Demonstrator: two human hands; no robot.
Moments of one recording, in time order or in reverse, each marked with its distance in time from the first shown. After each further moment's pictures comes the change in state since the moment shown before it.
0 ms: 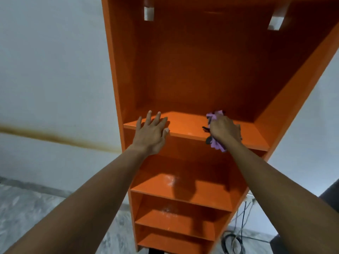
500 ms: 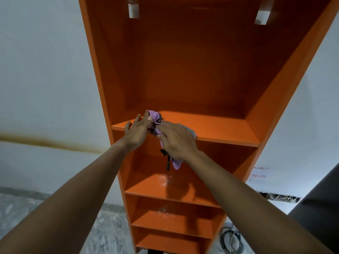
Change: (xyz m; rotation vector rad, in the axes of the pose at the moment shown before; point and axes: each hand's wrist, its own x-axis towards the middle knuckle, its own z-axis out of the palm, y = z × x) left_hand 0.010 -0.008 -0.009 -0.618 -0.183 -0.152; right_hand -0.063 -0.062 0.045 0.018 -0.067 -0.712
